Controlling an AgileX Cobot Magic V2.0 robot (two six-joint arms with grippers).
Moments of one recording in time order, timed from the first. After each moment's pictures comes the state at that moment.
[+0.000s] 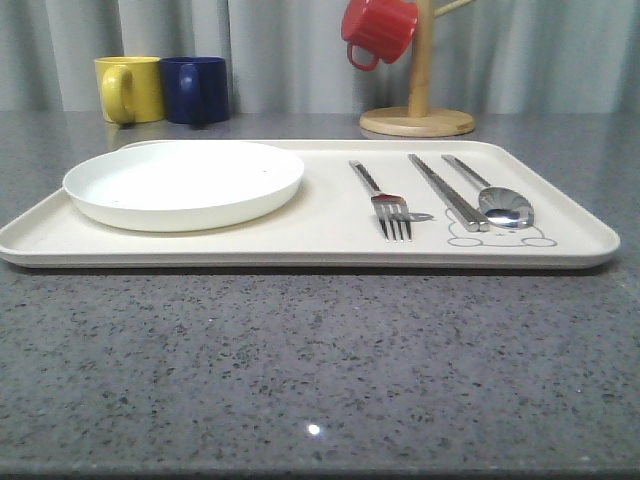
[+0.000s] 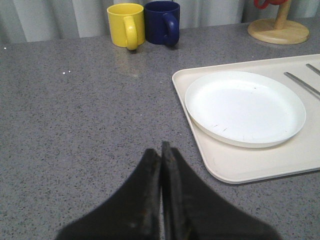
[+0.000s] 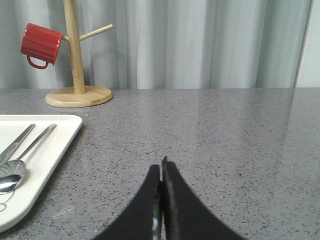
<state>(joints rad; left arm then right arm) -0.13 0.28 -0.58 -0.12 0.69 0.07 -0.08 -0.01 0.02 -0.10 0.00 0.15</state>
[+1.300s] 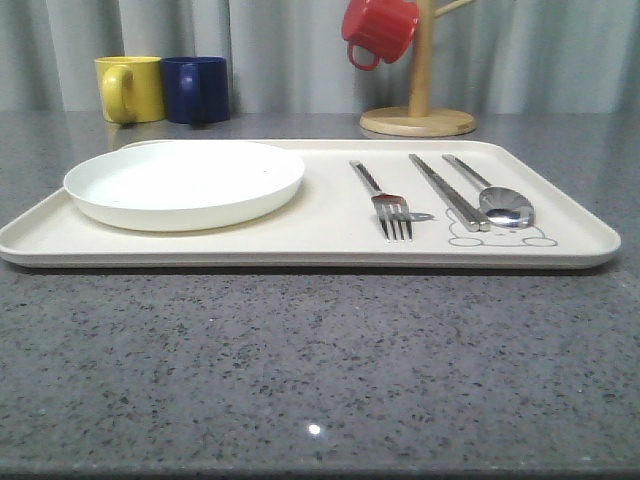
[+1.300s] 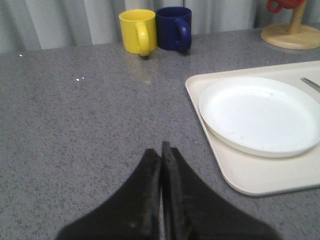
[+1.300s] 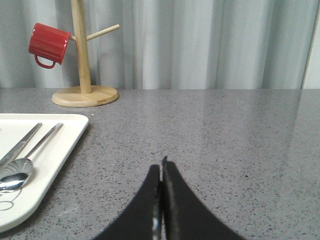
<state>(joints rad) -0.13 0.27 -0.52 -0.04 0.58 0.03 -0.06 -0.01 0.02 -0.11 0.00 0.15</state>
